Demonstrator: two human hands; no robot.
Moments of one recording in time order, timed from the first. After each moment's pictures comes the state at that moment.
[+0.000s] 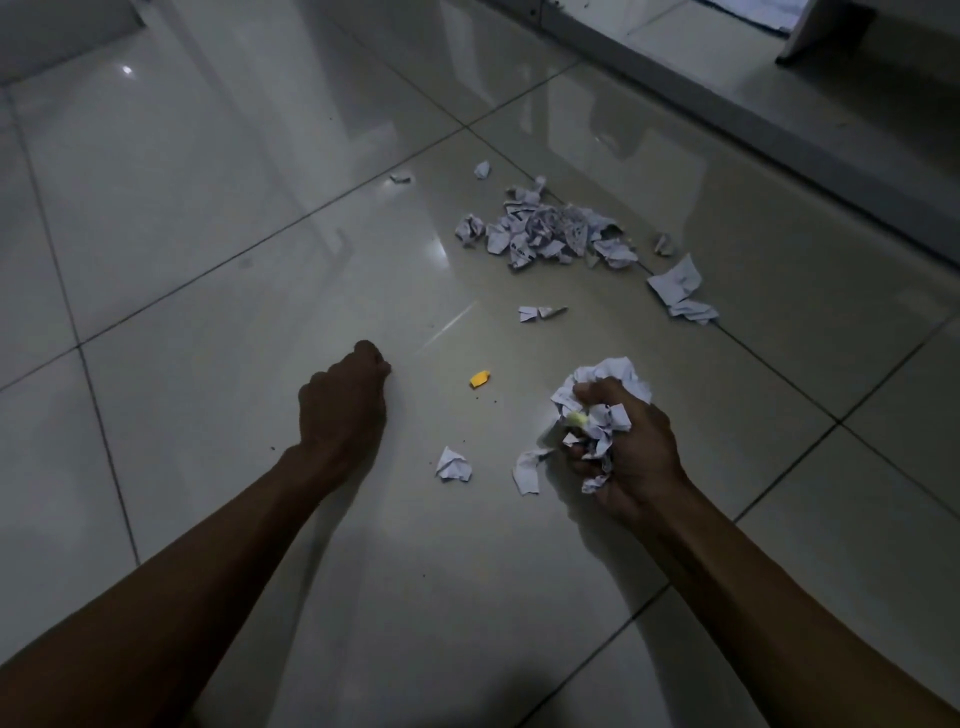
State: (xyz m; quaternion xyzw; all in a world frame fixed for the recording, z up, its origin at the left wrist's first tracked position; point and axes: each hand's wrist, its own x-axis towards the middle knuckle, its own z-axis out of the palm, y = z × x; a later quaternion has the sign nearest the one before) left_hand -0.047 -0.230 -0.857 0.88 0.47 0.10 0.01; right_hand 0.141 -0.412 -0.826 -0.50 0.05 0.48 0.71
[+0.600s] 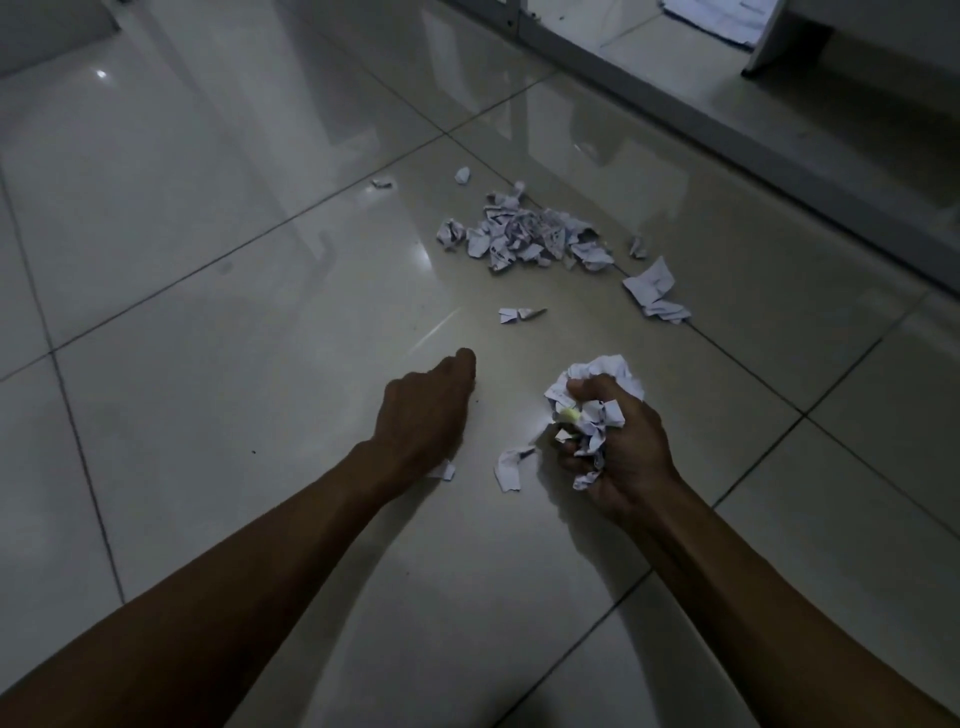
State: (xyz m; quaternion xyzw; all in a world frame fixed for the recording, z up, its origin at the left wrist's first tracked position) left_hand 0.019 -0.280 -0.845 0.94 0.32 -0.02 0.08; right_hand 0.146 -0.421 -0.816 -0.49 0.07 0.49 0.72
